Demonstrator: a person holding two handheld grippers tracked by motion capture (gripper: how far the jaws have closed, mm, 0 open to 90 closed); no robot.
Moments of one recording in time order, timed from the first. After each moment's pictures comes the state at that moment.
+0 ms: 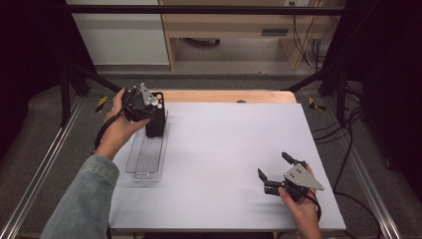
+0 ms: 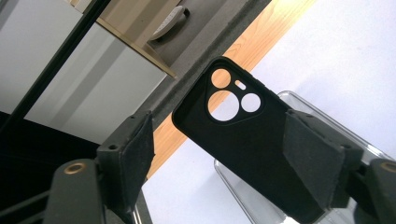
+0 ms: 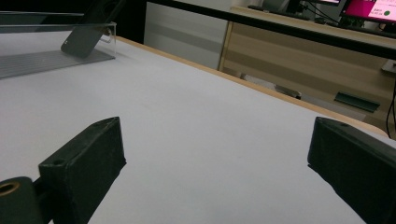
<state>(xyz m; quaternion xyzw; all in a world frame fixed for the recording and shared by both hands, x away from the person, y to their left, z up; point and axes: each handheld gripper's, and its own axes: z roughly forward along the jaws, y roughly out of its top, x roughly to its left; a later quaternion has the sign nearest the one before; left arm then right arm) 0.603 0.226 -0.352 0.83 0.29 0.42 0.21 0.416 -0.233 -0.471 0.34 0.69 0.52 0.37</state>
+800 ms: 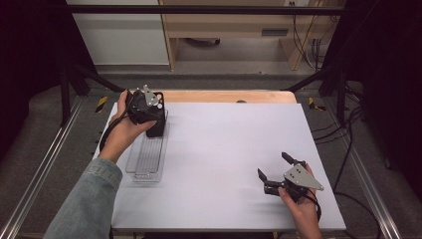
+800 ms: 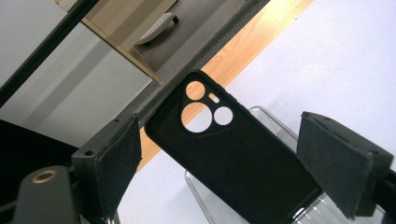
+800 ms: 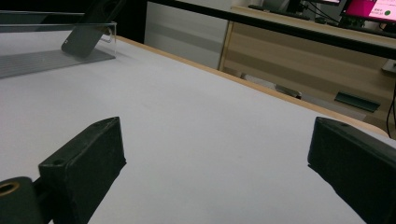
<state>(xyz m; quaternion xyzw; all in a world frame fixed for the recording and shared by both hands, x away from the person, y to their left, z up) 0.599 0.215 -0.357 0.83 0.31 0.39 0.25 0.416 -0.233 -0.471 0.34 0.69 0.52 0.37</state>
